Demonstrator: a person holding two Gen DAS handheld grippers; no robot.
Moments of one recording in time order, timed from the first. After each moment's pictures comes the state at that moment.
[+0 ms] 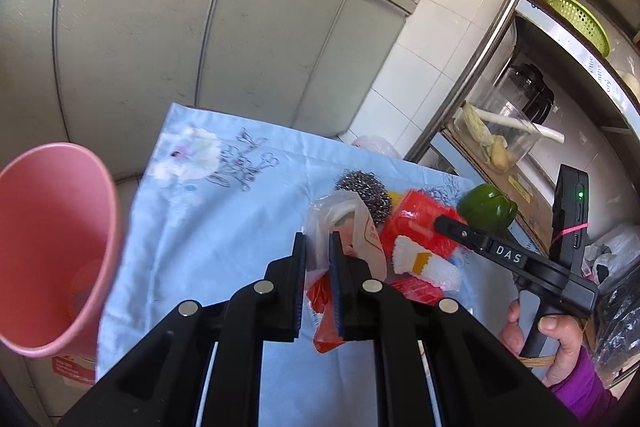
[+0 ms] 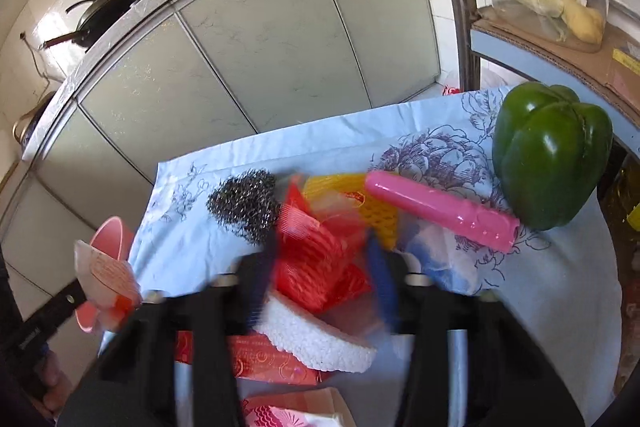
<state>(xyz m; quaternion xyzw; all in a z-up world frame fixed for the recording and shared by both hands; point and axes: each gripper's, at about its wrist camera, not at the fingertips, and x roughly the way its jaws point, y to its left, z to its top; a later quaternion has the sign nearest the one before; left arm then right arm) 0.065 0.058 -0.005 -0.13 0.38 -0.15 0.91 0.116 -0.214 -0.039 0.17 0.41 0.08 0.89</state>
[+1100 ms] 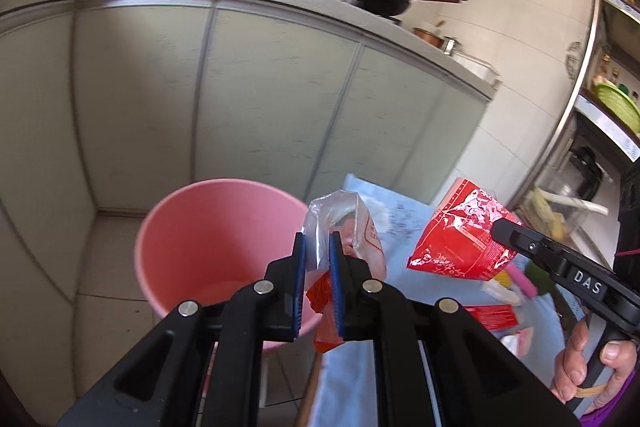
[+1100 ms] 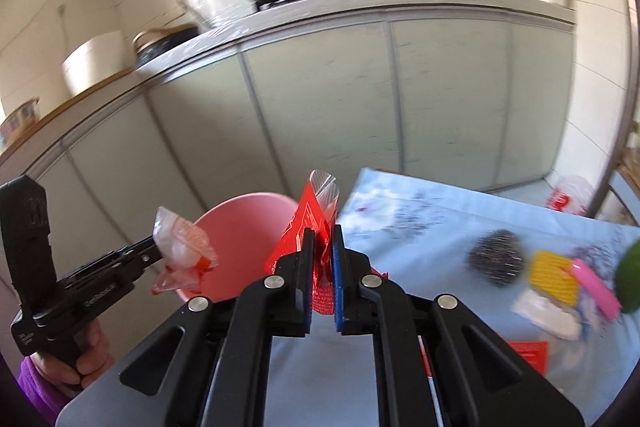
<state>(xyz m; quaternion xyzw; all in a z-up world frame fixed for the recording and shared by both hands) -0.029 0.223 0.029 -0.16 0.29 0.02 0.94 0.056 -0.007 0.059 0.03 0.32 0.28 0.90</state>
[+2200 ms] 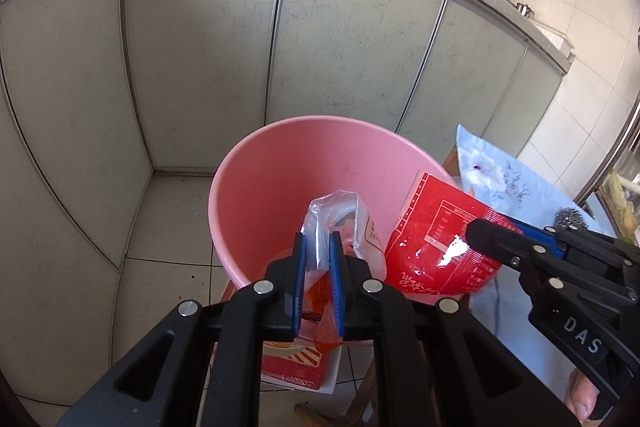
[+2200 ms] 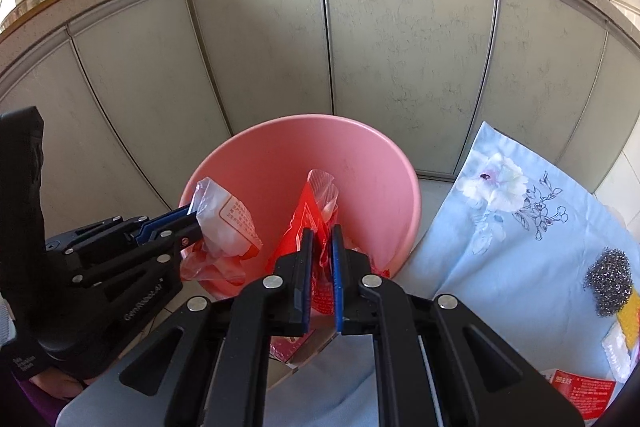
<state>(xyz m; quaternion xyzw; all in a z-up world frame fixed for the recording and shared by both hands) 0.010 0.270 -0.047 -0.14 0.37 0.12 0.91 0.070 0.125 -0.010 -0.09 0.39 0.34 0.85</state>
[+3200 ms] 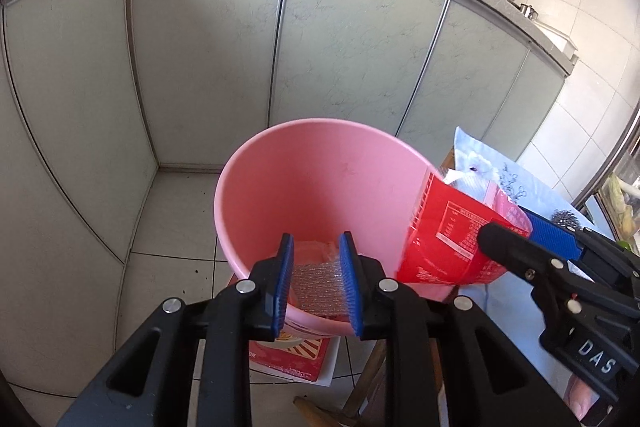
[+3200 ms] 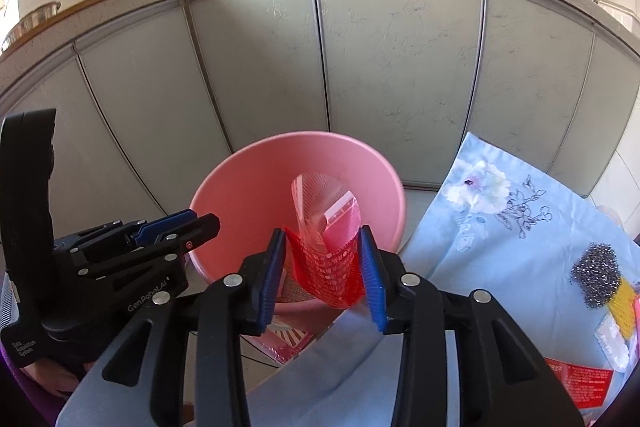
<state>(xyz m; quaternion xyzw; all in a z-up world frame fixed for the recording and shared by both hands) 0.001 0.263 -0.032 -0.14 0.37 0.13 0.91 0.053 0.101 0.009 -0.06 0.36 0.34 0.87</state>
